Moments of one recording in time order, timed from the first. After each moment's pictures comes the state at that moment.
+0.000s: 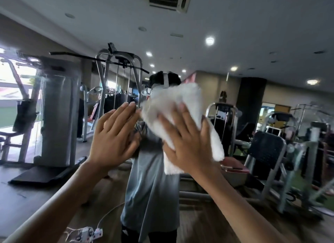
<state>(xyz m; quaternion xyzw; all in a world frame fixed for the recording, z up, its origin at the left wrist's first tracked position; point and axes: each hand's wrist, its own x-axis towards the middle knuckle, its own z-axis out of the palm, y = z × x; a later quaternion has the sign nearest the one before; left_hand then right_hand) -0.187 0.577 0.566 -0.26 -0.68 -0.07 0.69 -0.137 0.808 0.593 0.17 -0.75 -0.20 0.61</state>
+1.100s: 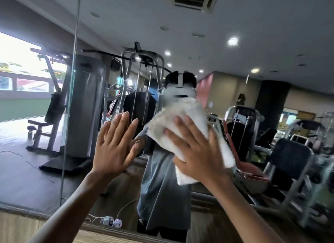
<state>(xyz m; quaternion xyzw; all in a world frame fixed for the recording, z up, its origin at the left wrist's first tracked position) -0.214 0.437 0.495 -0.14 -0.75 -0.04 0.65 -0.153 0.698 0.561 0.24 -0.75 -0.22 0.58</state>
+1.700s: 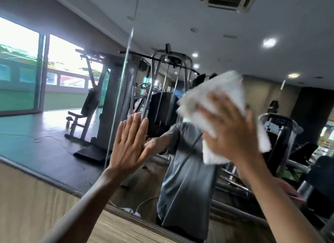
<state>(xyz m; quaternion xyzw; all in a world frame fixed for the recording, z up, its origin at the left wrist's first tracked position) -0.214 0.380 0.467 -0.08 -0.81 -0.06 0.57 -0.162 0.656 0.615 0.24 -0.76 -0.19 0.57</state>
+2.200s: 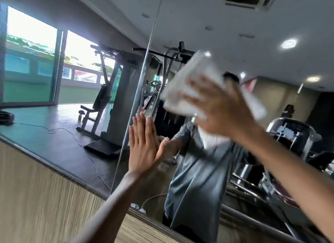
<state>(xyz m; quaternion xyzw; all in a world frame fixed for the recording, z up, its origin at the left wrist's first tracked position) -0.217 0.396 0.461 -0.01 -0.79 -0.24 0.56 -0.186 0.584 0.667 0.38 -0.72 -0.29 0.51</state>
